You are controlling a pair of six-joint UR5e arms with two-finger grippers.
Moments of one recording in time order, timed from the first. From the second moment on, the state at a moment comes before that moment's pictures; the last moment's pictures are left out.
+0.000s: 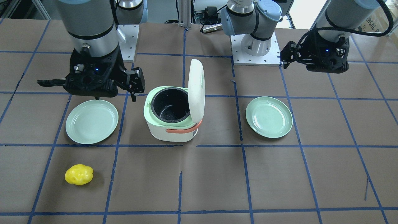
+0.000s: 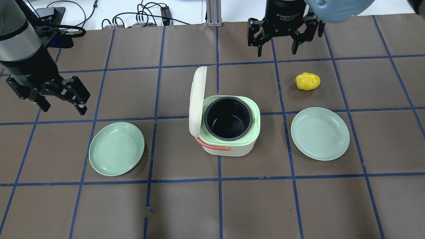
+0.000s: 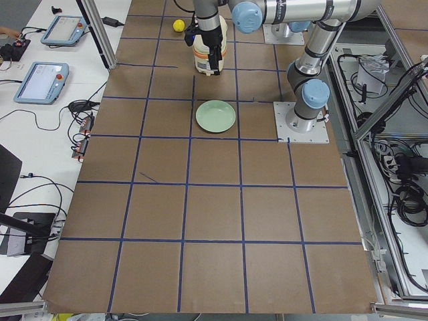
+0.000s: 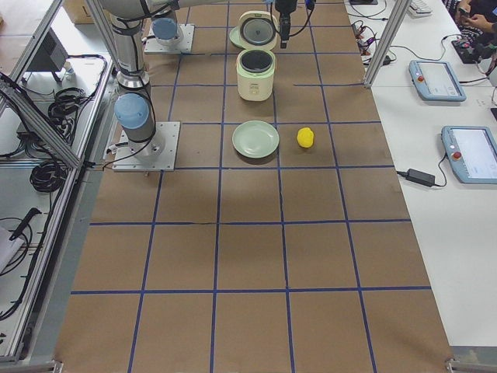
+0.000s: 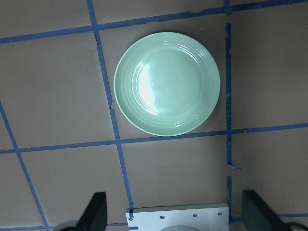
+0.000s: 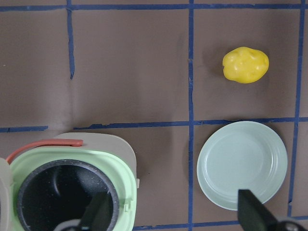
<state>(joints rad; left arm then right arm) -1.38 -1.52 -1.61 -1.78 1.69 0.28 1.72 -1.36 1.30 -1.52 -1.63 0.16</state>
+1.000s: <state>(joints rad) -1.38 -1.52 -1.61 -1.78 1.69 0.28 1.68 -1.37 1.33 -1.51 -1.59 0.10</state>
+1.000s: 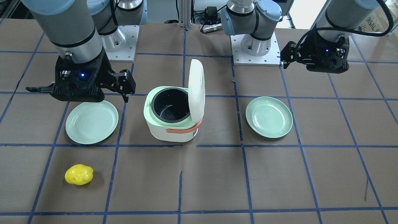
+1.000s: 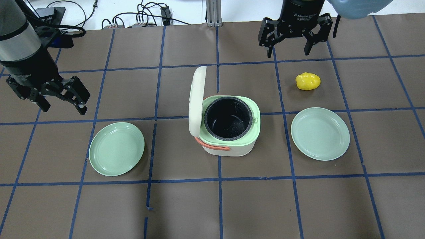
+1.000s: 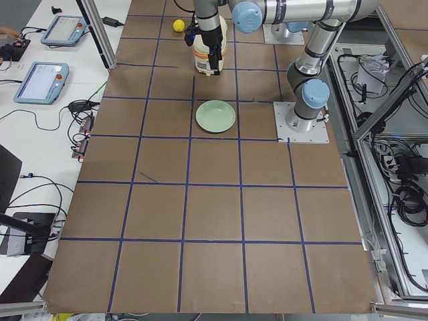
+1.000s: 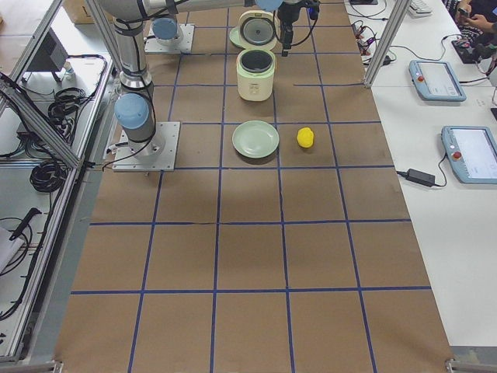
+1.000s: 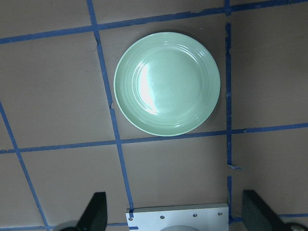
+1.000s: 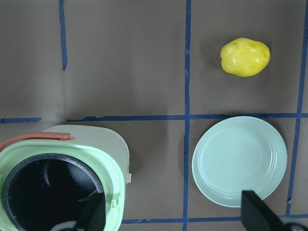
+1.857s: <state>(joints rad) -1.38 -1.52 -1.61 -1.78 1.69 0.28 1.62 -1.41 1.42 -1.53 -1.58 0.05</state>
